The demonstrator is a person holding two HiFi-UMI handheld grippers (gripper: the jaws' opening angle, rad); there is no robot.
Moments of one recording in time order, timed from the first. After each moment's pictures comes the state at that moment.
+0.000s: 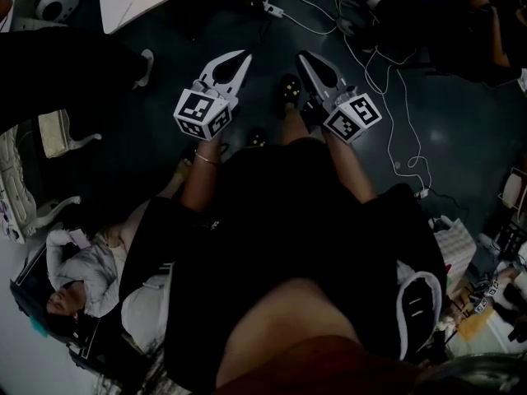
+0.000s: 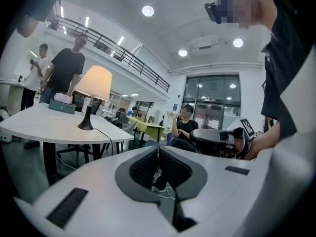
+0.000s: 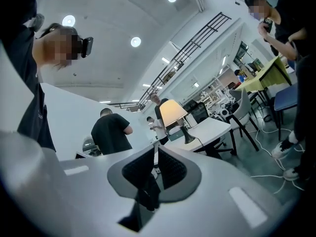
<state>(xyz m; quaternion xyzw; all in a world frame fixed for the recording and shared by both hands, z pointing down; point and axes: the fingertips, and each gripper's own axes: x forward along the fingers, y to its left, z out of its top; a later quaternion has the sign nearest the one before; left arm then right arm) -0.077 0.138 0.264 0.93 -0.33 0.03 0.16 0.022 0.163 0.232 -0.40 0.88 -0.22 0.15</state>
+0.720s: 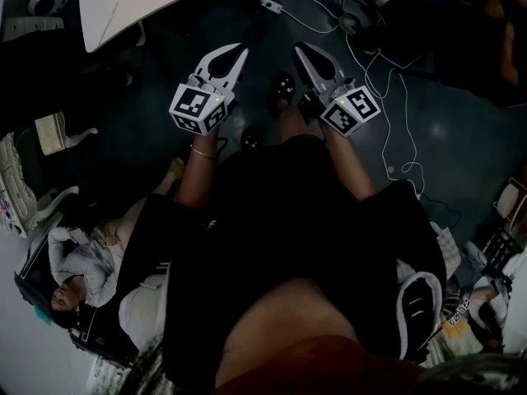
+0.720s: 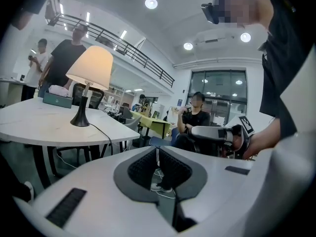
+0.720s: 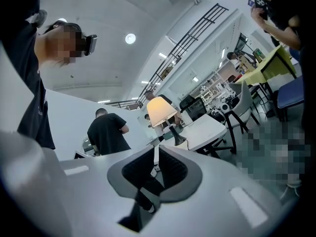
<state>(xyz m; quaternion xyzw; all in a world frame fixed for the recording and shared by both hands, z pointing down) -0.028 0.041 0.296 0.92 -0.35 0.06 0.18 0.069 0.057 0.263 -0.38 0.88 -0.25 0.13</state>
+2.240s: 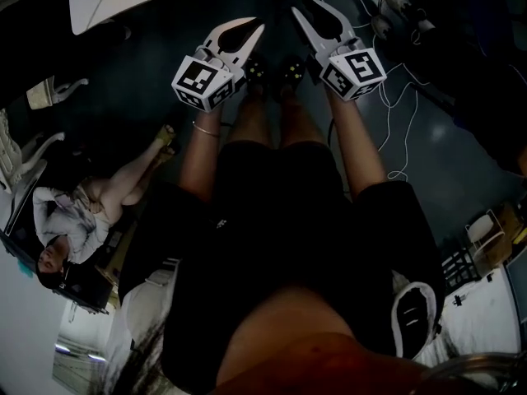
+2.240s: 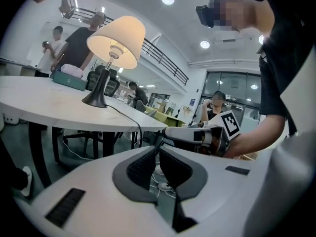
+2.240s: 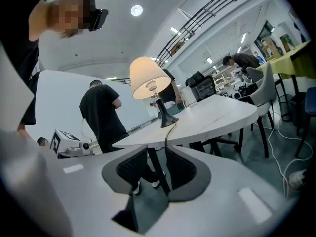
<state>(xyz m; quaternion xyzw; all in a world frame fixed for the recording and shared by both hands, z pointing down) -0.045 -0.074 0.382 0.89 -0.39 0.06 0.24 0.012 -0.115 0.372 -0.32 0.92 -0.25 0.00</state>
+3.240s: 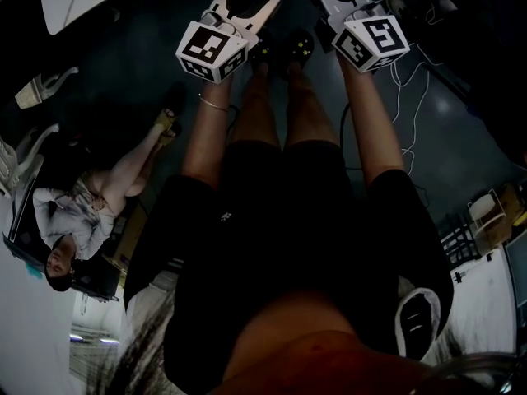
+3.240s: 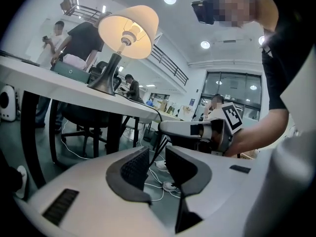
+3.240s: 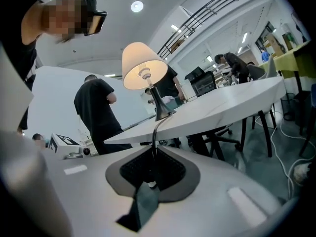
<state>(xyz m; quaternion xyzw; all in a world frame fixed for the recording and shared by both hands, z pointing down) -0.060 -0.110 0.434 0.89 -0.38 0.05 0.24 -0.024 -0.154 0.410 -0.32 0.91 -0.24 -0.02</state>
